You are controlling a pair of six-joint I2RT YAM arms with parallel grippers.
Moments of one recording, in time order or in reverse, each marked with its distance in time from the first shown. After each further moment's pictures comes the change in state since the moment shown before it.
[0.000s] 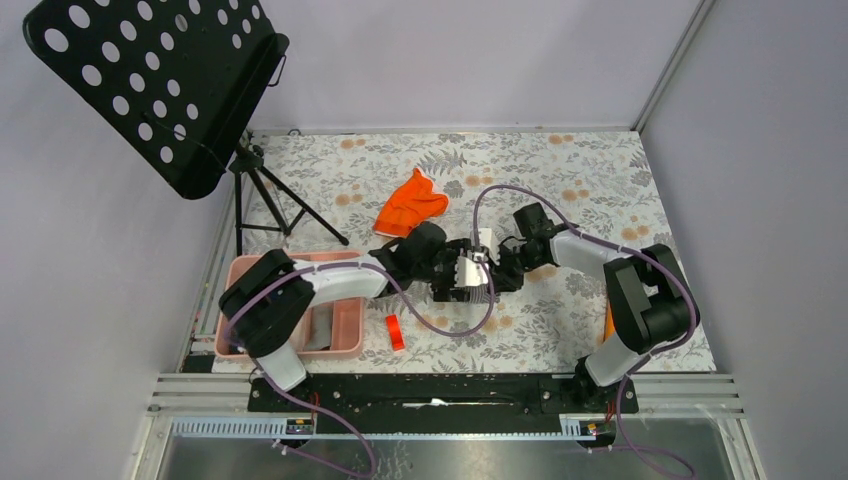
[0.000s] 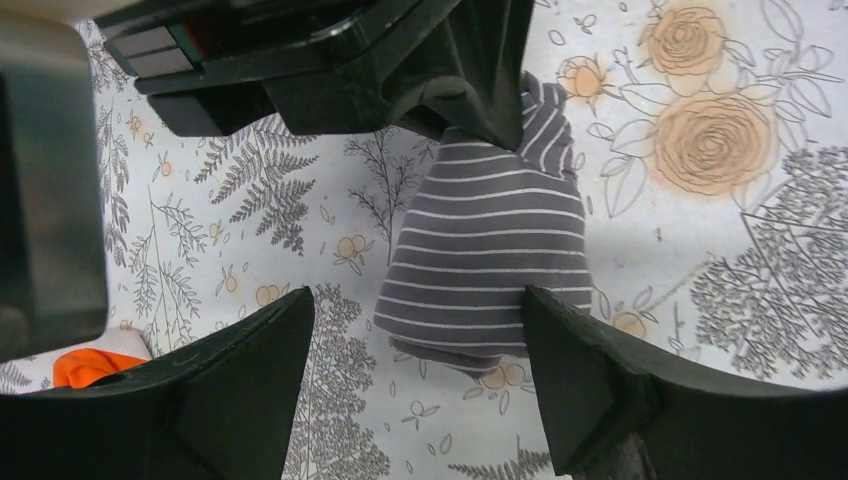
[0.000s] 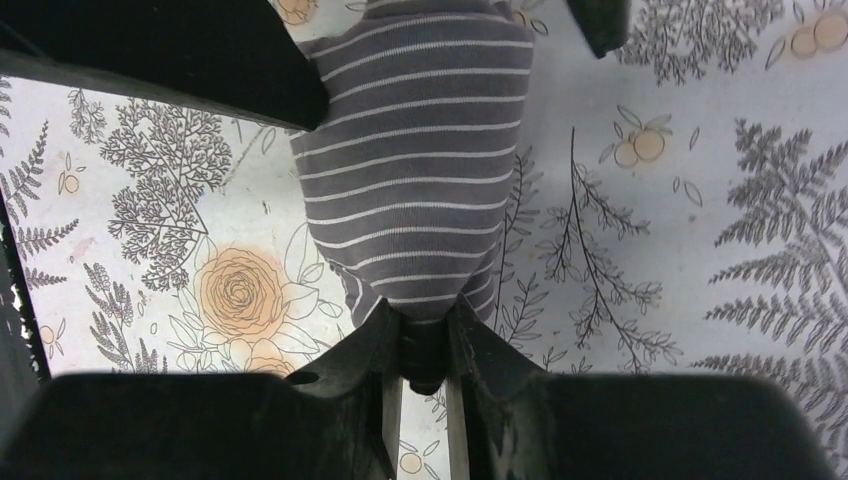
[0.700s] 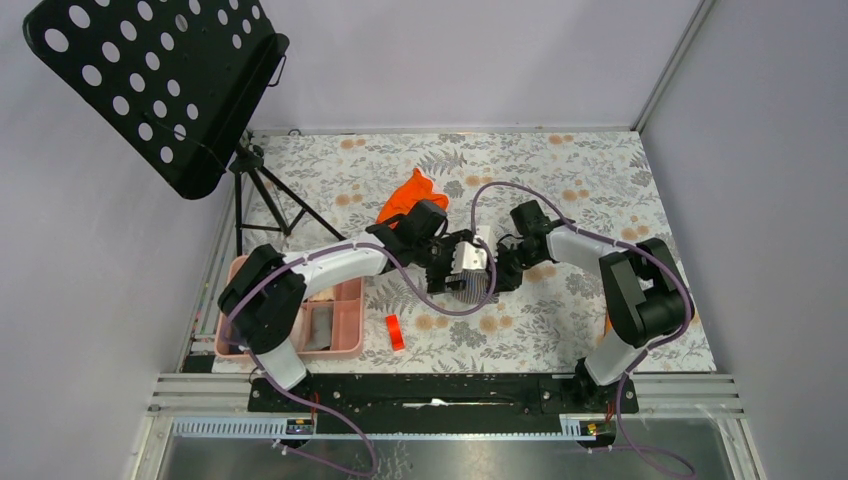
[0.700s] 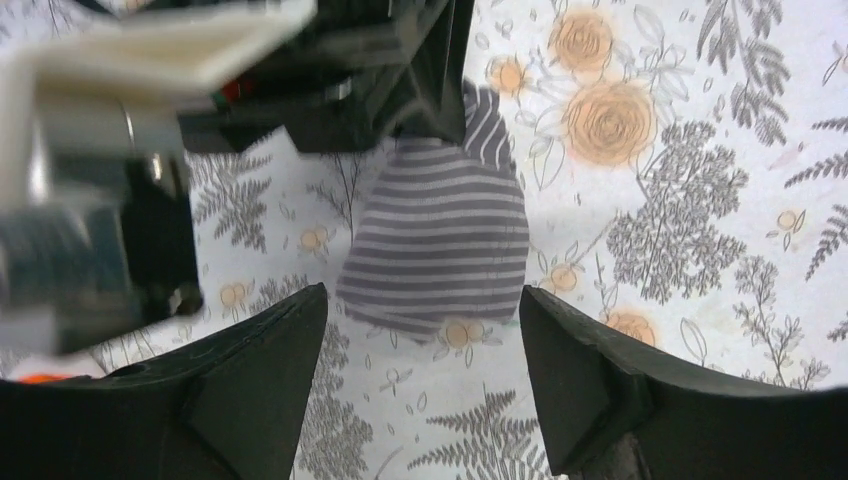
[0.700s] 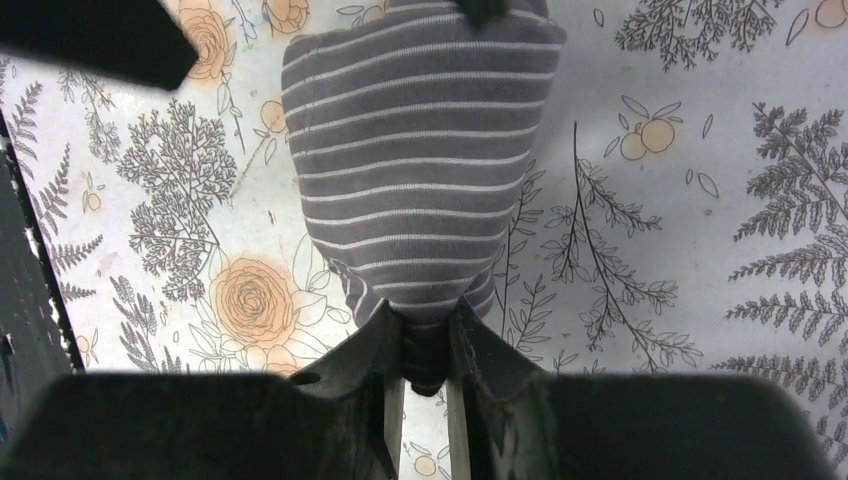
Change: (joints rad) left arm 0.080 0.016 0.197 -0.367 0.182 0.049; right arm -0.006 0.043 0.039 -0.037 0.008 0.074
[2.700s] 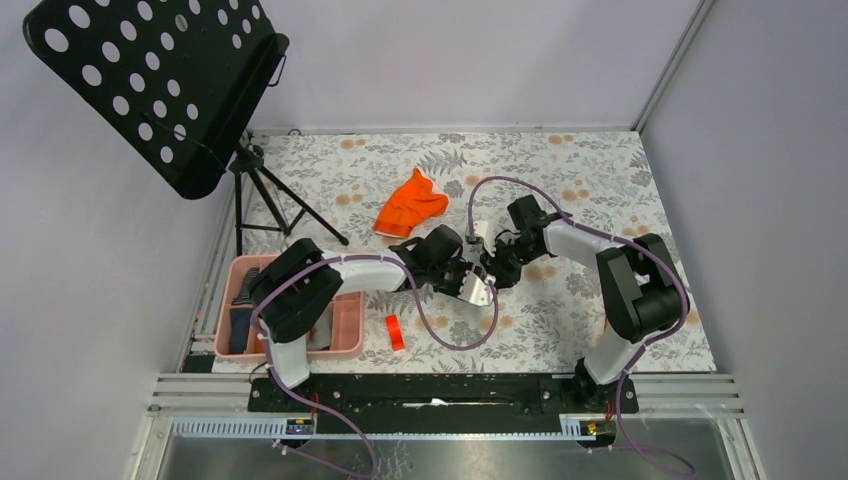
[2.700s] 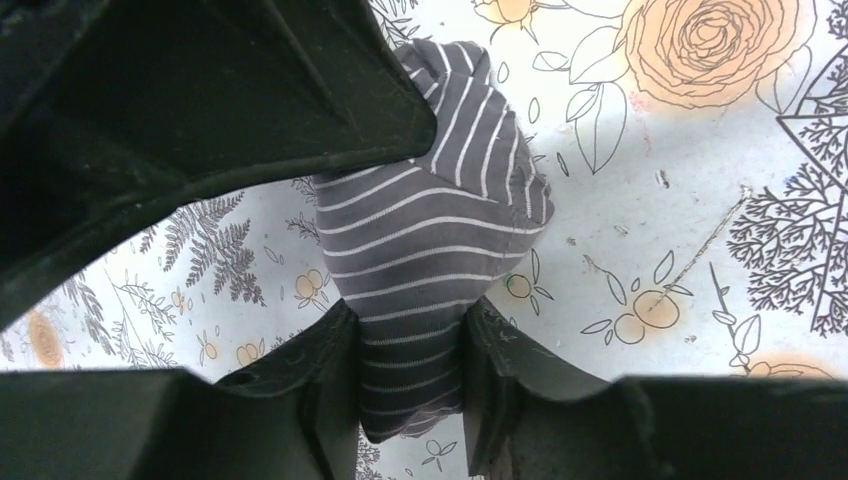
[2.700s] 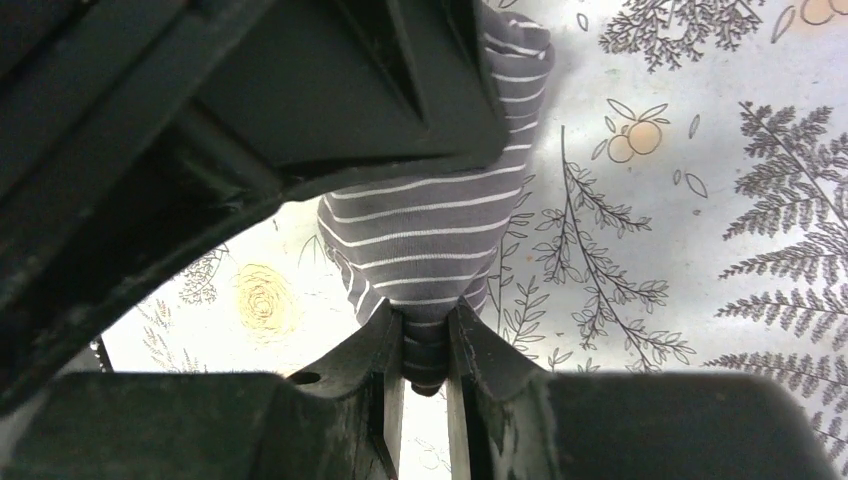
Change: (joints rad) left arm -0.097 0.149 -0.075 0.224 -0.175 0.264; right arm 0.003 0.034 0.061 -0.057 0.004 0.035
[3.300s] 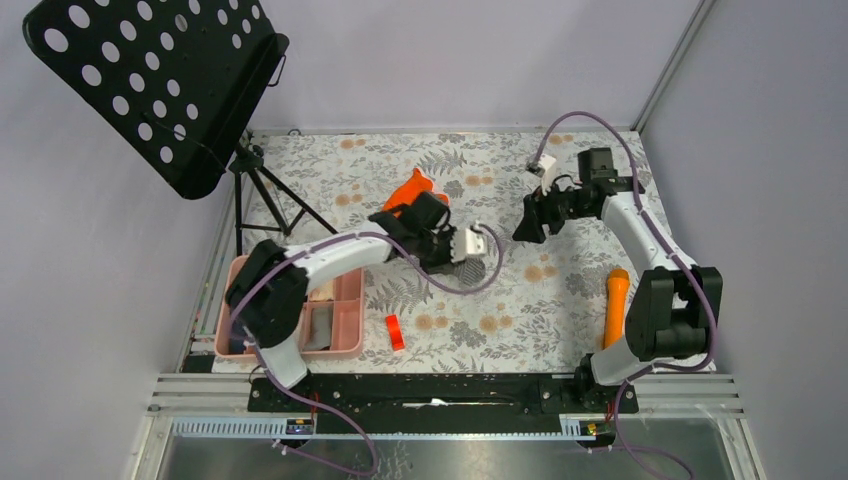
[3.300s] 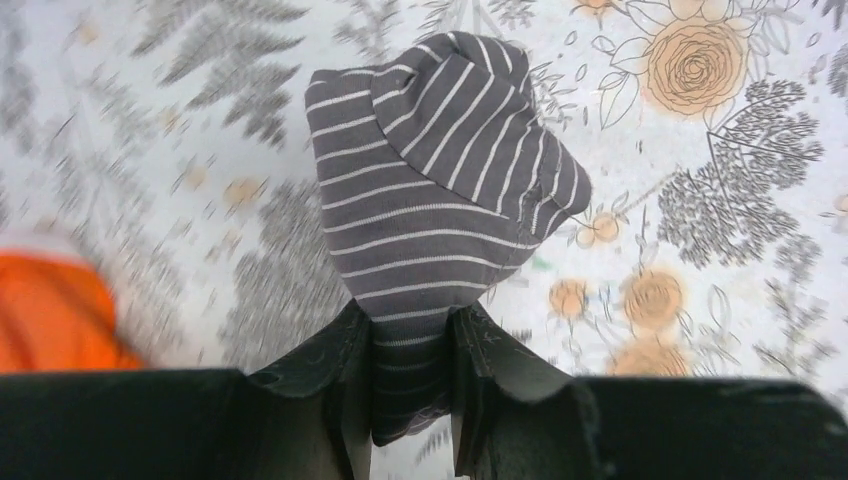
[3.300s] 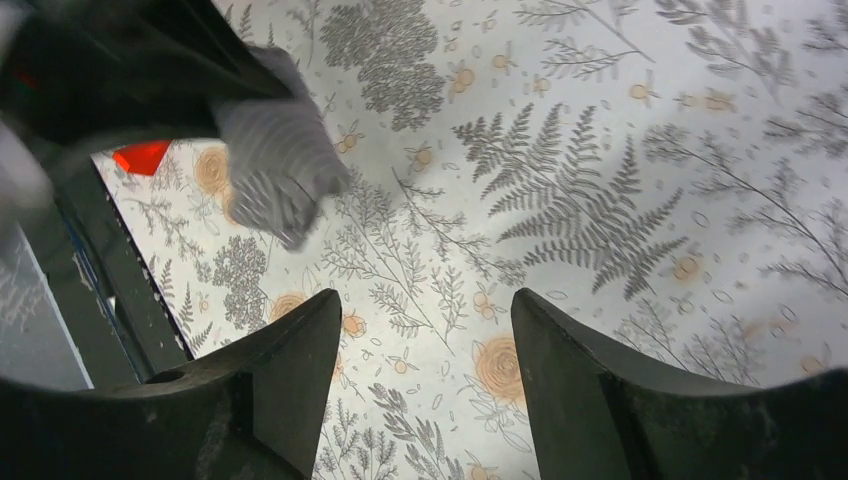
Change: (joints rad) left arm 0.090 -0.056 0.191 -0.356 0.019 -0.323; right arm -0.296 -0.143 0.263 -0.195 -0.130 0.218
